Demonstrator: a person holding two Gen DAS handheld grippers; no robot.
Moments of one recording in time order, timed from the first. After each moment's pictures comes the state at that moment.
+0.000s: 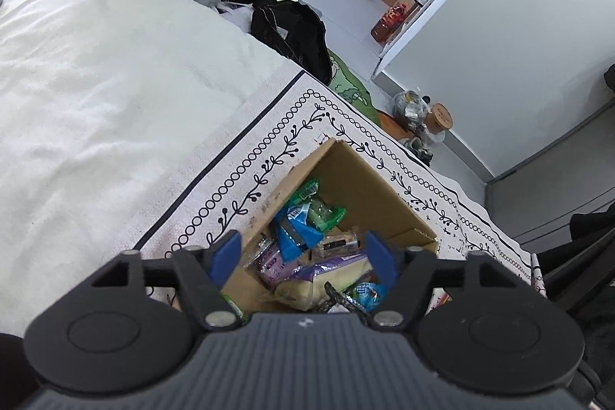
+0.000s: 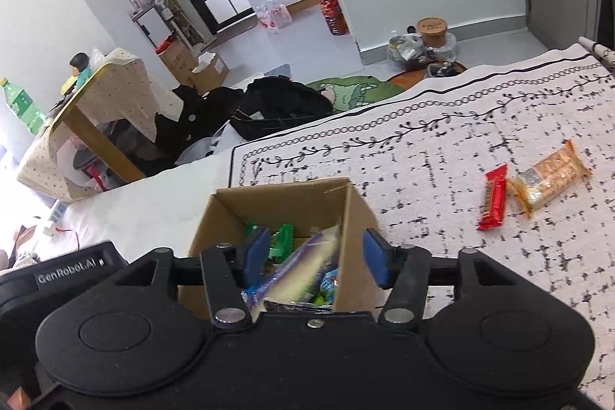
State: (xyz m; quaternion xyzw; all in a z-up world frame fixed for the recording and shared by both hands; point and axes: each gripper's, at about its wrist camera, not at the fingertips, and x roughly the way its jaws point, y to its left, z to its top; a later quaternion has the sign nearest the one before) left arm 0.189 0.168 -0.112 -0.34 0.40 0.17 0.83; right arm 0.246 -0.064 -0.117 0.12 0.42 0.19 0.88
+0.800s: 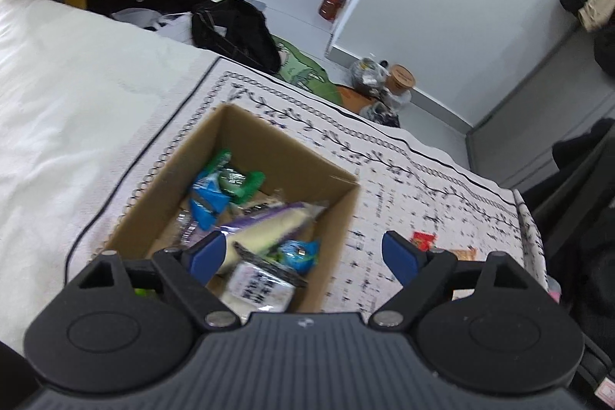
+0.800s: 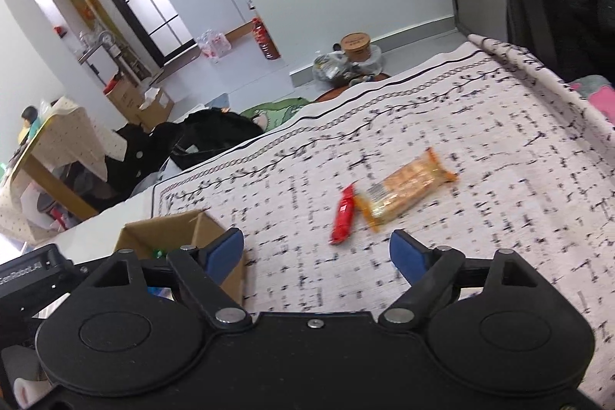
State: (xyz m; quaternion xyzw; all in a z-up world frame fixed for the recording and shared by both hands) left arm 0.213 0.078 -0.094 -0.26 0.42 0.10 0.86; right arm 0.247 -0.191 -0.121 0.16 0.41 0.11 0.89
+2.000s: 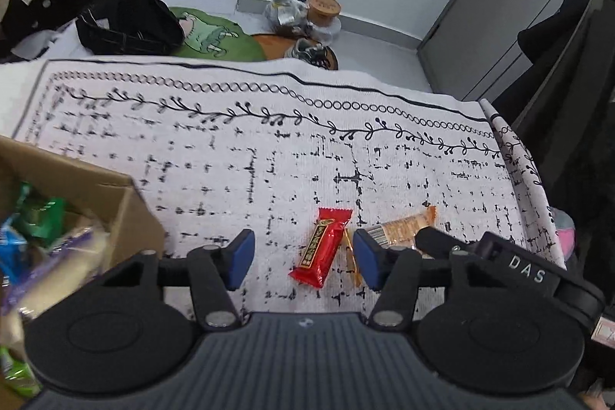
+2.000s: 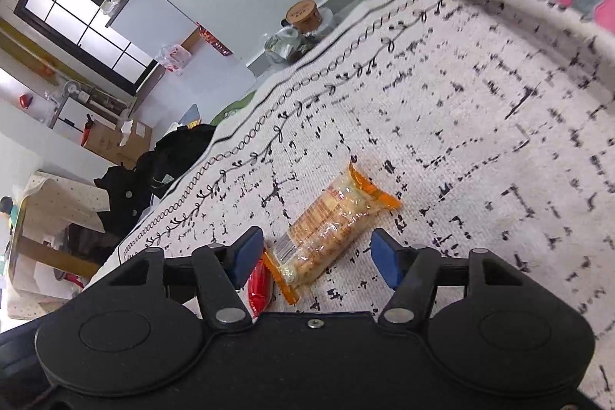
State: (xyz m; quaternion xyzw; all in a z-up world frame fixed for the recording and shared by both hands) left arm 0.342 -0.044 -0.161 -0.16 0.49 -0.01 0.86; right arm 0.343 -0.266 -0.205 0.28 0.46 0.08 0.84
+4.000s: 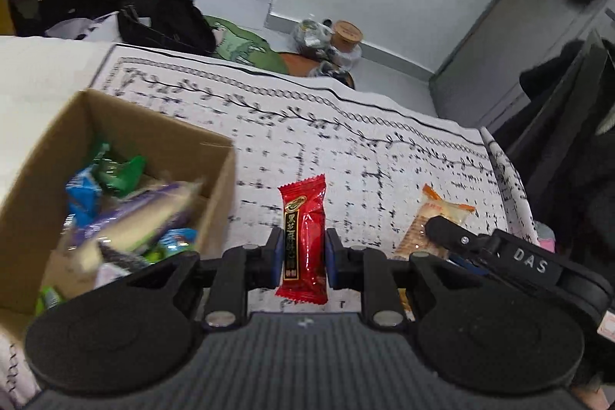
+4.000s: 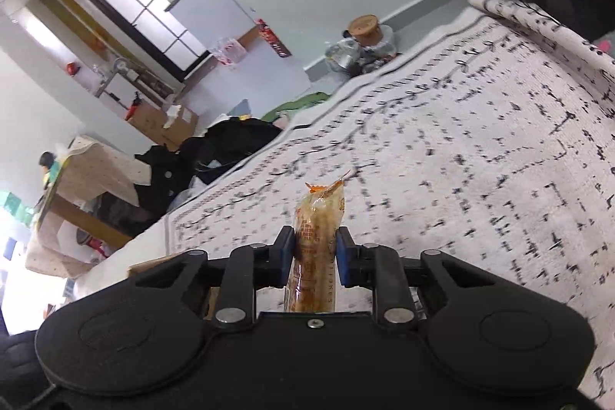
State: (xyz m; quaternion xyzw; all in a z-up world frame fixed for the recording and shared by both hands) left arm 0.263 0.002 -0.118 -0.20 0.45 0.03 0.87; right arm 0.301 -0.230 -0.157 0.24 0.42 0.16 0.86
